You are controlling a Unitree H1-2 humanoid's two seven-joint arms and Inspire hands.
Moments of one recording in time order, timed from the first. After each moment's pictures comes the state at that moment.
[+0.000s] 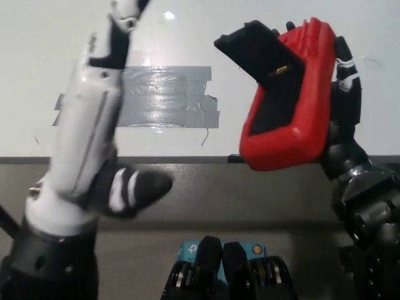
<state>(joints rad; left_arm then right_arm) -0.61 0.08 -0.14 -0.81 0.41 0.13 -0.13 -0.51 0.01 -0.10 -0.21 1.42 0.47 -0.18</state>
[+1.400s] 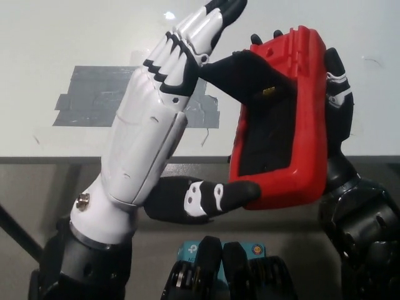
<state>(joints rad) -0.54 0.01 -0.24 -0.77 0.61 0.12 -0.22 -0.47 0.06 -0.03 -0.30 1.45 0.47 -0.15</state>
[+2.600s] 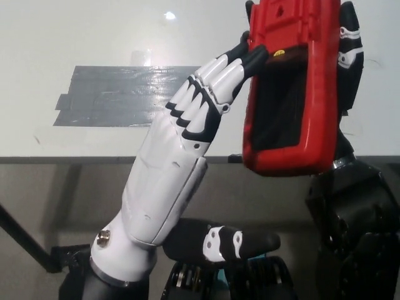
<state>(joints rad) -0.41 -0.05 -0.31 -0.79 0.64 0.05 -0.22 -0.57 0.21 -0.11 -0.38 1.47 0.39 -0.44</state>
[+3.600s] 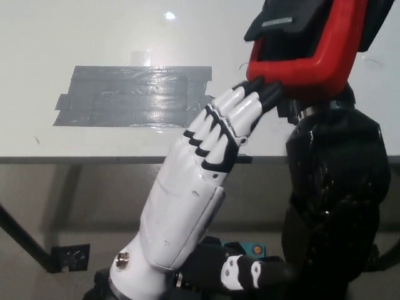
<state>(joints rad) -0.29 -0.10 -0.35 -0.75 0.68 -0.06 -0.20 -0.80 0.34 -0.10 -0.40 1.34 0.06 -0.71</state>
